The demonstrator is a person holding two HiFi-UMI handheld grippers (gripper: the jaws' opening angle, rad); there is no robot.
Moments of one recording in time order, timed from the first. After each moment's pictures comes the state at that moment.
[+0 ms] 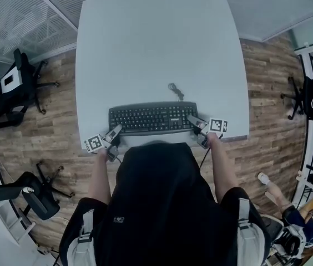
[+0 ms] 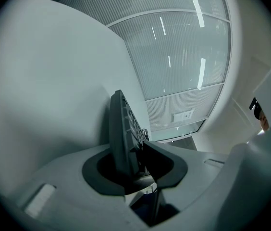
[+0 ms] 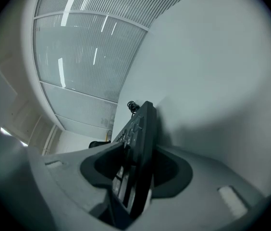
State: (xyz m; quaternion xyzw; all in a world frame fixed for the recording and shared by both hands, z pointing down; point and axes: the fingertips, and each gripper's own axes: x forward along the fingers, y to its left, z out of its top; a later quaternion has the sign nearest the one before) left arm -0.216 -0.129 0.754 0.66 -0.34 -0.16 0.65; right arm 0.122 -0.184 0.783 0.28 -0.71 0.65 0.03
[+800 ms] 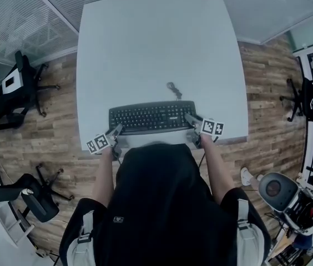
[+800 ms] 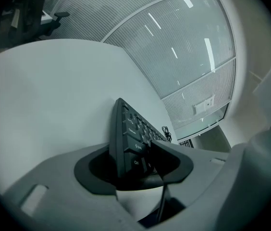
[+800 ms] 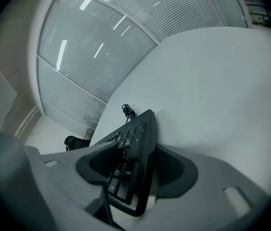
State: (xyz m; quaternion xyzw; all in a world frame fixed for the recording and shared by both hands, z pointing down) left arm -0.235 -0.132 0.781 0.66 -0.48 -0.01 0.58; right arm 0.131 -0.197 0.787 0.39 -0.73 0.55 0.10
